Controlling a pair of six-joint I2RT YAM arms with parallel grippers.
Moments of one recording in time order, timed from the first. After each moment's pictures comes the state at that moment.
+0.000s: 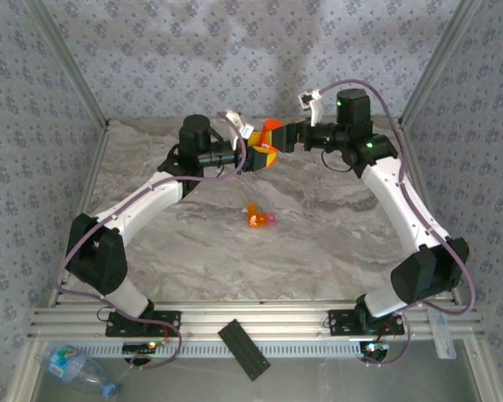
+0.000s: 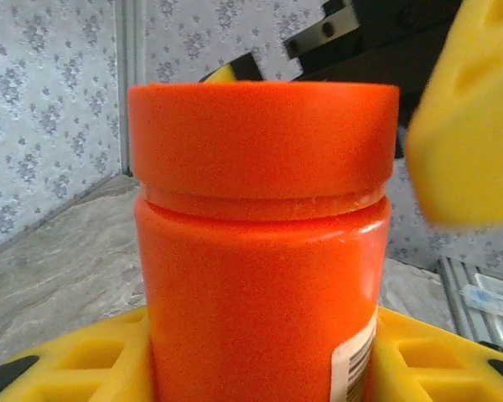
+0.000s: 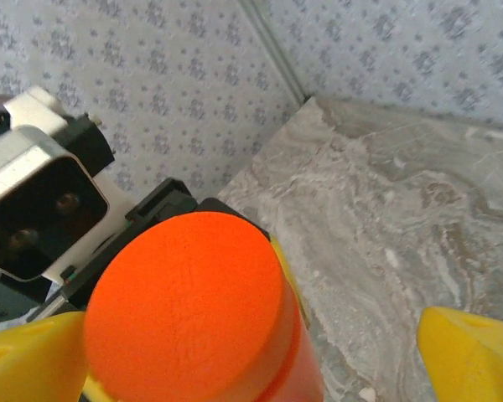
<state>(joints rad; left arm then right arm) -0.55 1.61 1.31 0.19 0.79 -0.10 0.32 1.51 1.56 -0.46 -0.78 0.24</state>
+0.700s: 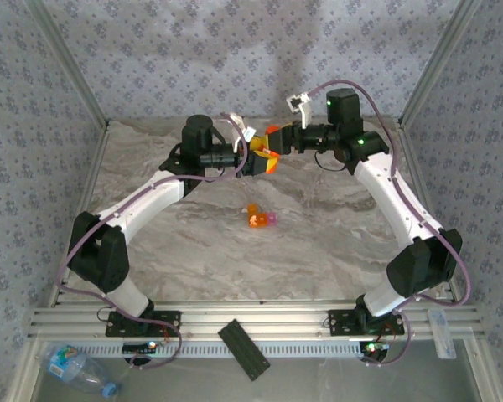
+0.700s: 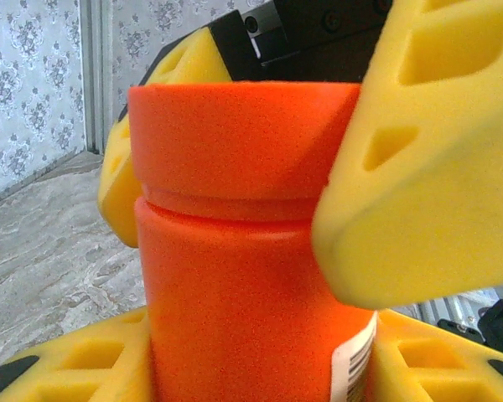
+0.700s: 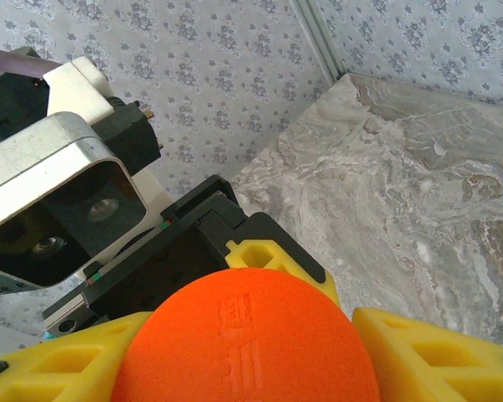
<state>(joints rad) -0.55 1.62 1.32 0.14 0.86 -0.11 0.35 1.55 1.59 -0.49 -0.83 0.18</state>
